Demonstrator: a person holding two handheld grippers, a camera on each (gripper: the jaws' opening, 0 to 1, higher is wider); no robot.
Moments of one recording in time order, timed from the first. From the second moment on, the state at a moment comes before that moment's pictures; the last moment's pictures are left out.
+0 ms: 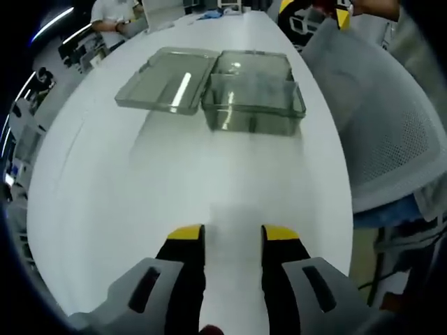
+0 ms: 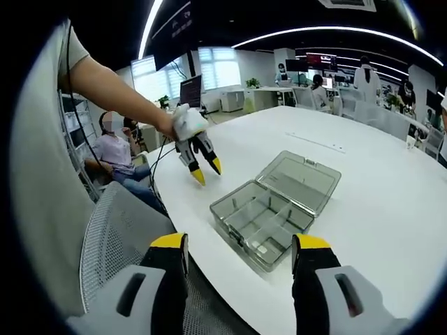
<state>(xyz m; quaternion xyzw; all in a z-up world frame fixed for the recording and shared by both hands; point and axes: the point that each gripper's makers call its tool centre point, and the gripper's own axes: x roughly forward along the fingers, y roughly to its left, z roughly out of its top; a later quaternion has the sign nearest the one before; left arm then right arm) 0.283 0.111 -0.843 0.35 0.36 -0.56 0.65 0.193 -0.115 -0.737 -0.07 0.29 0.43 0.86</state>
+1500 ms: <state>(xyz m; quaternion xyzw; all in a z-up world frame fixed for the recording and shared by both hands) 0.240 0.004 -0.747 0.35 0.22 -0.59 0.69 0.231 -0.038 -0.723 0.05 0.30 0.51 0.80</state>
